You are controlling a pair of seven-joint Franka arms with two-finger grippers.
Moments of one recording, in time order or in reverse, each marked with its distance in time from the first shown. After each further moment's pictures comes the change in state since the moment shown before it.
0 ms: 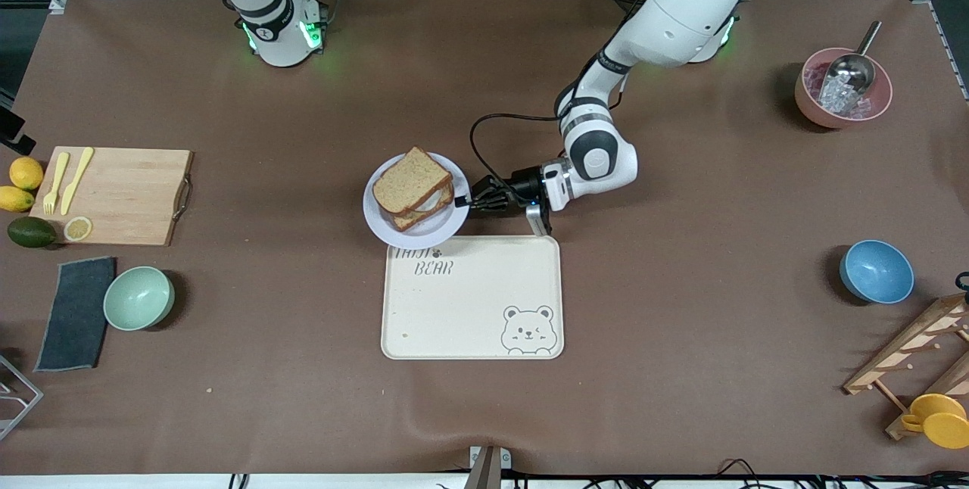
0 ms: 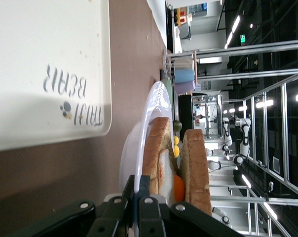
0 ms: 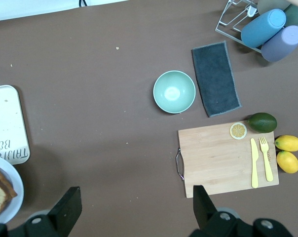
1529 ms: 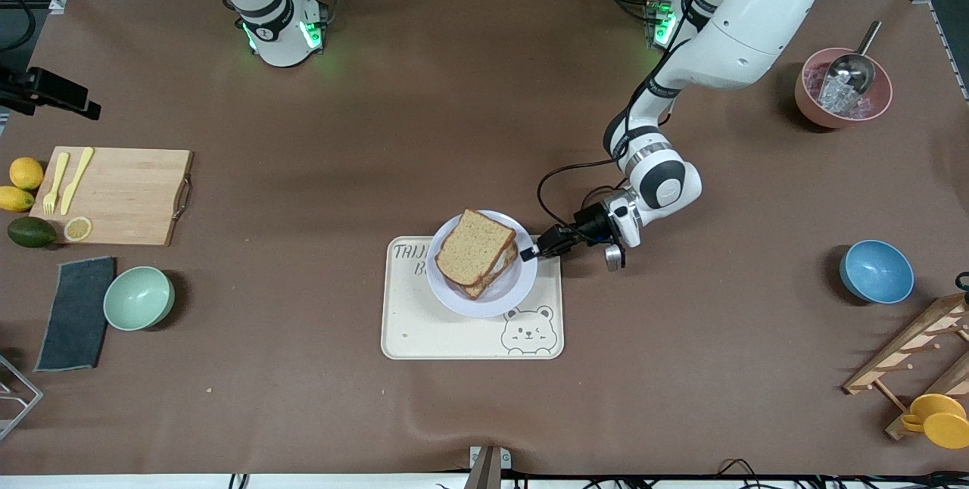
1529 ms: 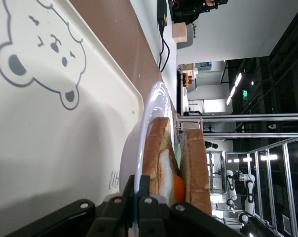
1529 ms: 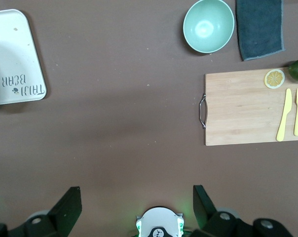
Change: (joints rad) left arm 0.224 0.015 0.000 -0.007 0.000 0.000 0.000; right arm 0.036 0.010 -0.003 -0.005 0.079 -0.238 -0.002
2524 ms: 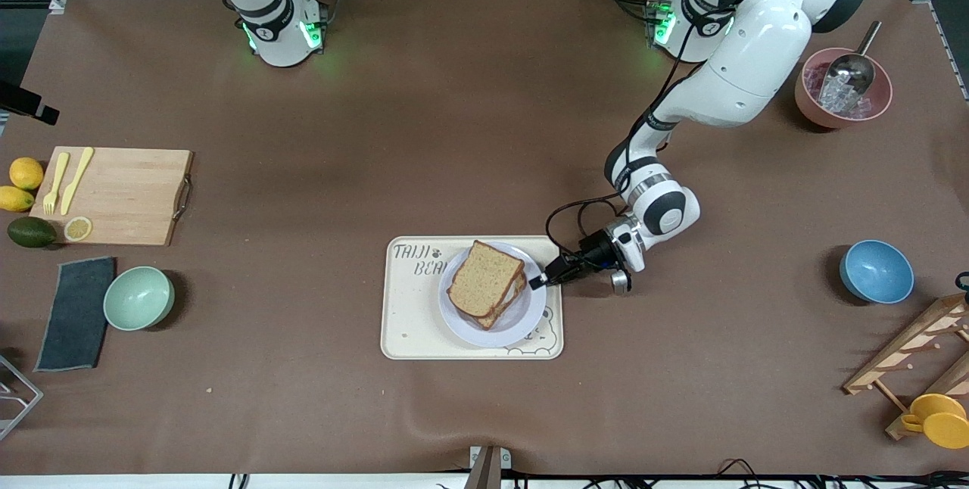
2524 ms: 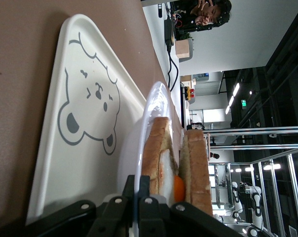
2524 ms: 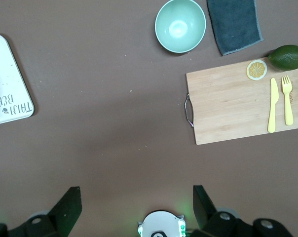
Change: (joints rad) left arm 0.033 0.165 0.000 0.157 0.000 -0.004 0.062; right arm -0.101 -0.001 -0.006 -0.010 0.009 0.019 0.000
